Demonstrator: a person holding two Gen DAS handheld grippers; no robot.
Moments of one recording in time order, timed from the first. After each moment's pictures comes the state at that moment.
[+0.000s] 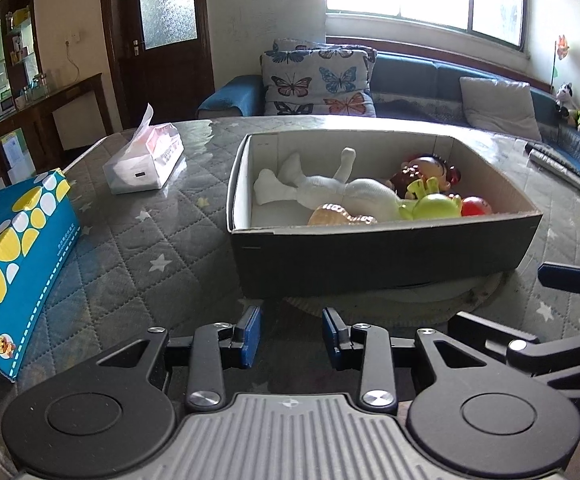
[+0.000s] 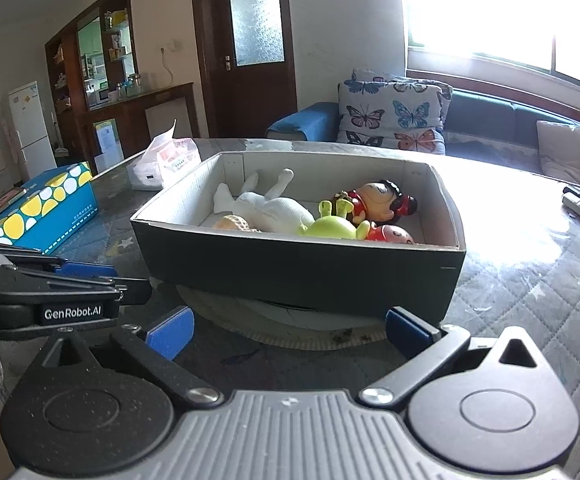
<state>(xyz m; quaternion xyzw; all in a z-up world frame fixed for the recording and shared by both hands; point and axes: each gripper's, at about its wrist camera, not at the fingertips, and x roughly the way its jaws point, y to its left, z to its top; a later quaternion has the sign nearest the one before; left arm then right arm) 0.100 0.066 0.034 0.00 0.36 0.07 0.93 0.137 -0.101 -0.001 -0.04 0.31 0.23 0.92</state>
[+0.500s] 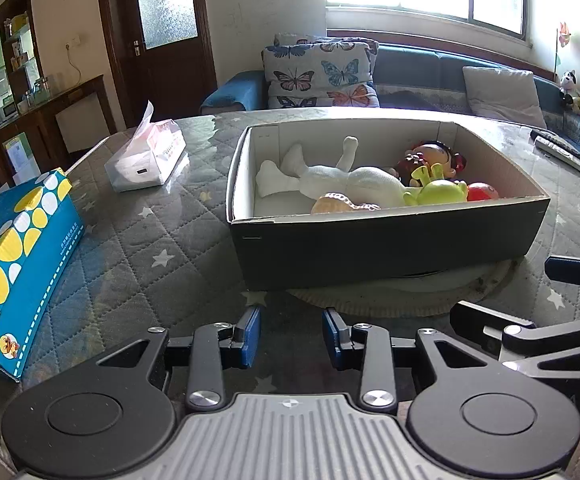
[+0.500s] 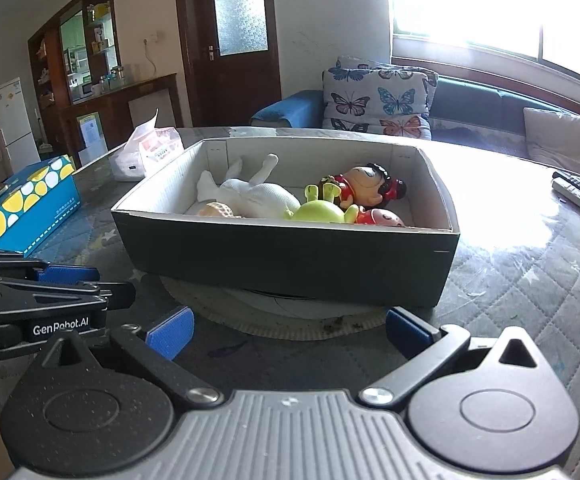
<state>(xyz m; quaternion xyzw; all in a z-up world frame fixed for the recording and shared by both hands) 0.101 0.062 0.027 0.01 0.37 0.07 0.93 0.142 -0.097 -0.008 -0.04 0.33 0.20 0.92</state>
